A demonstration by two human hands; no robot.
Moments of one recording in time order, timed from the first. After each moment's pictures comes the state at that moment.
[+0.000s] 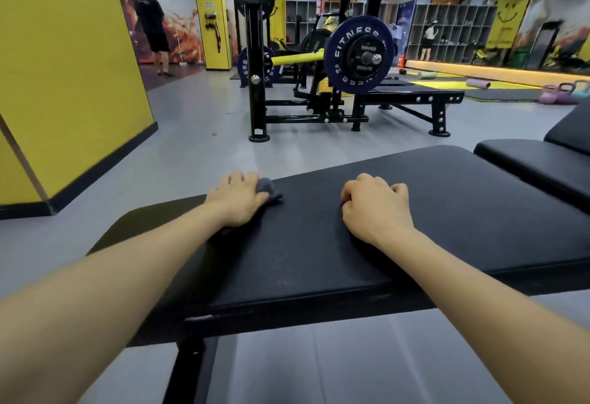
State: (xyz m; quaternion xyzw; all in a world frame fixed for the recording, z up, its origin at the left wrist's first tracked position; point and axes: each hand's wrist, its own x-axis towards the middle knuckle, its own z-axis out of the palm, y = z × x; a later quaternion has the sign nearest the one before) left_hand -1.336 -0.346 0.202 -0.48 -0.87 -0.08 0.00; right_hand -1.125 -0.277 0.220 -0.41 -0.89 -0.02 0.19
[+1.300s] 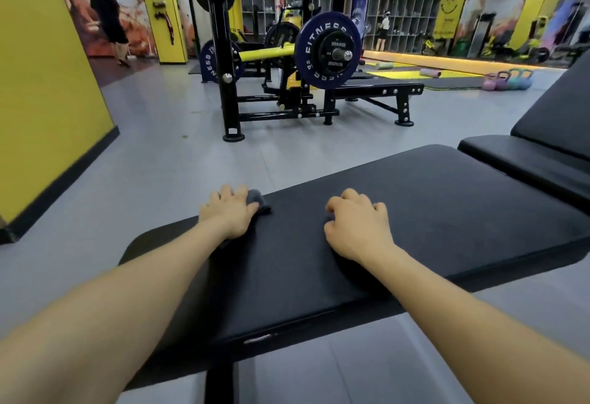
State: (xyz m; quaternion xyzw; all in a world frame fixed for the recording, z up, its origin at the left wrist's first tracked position) left_hand -1.394 -0.356 0.194 -0.48 -0.87 -0.06 -0.02; right_hand -1.175 -0.328 0.225 -0.47 -0.87 0.01 0.14
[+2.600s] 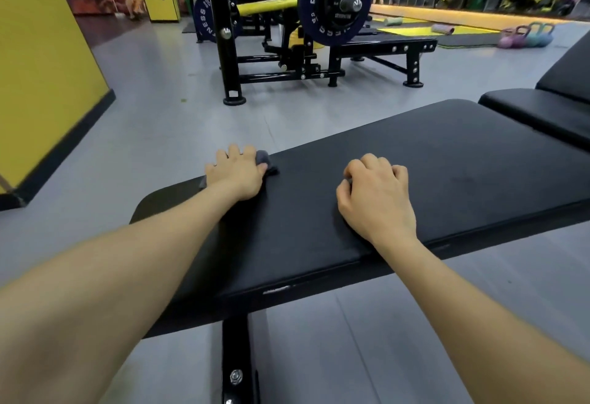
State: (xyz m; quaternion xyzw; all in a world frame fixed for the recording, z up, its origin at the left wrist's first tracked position) left_hand -1.386 -0.364 0.191 -0.48 -0.87 -0.07 0.02; right_hand -1.173 -0.341 0.189 -0.48 -0.83 -0.09 0.26
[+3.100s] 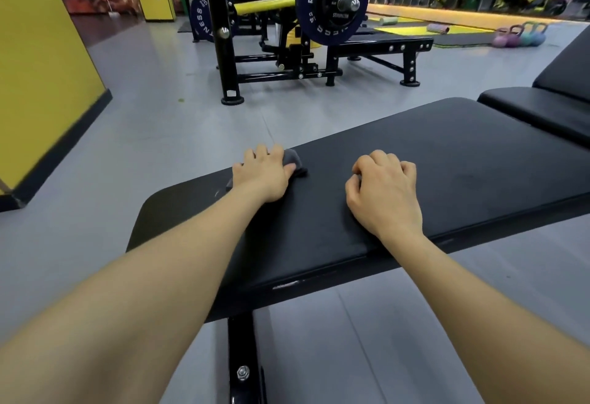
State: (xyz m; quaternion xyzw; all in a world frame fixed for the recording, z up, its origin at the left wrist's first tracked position) left_hand -1.362 -0.358 0.193 -0.53 -0.84 -0.07 0.00; right_hand -1.173 -0.341 0.189 -0.49 -0.82 -0.09 0.29
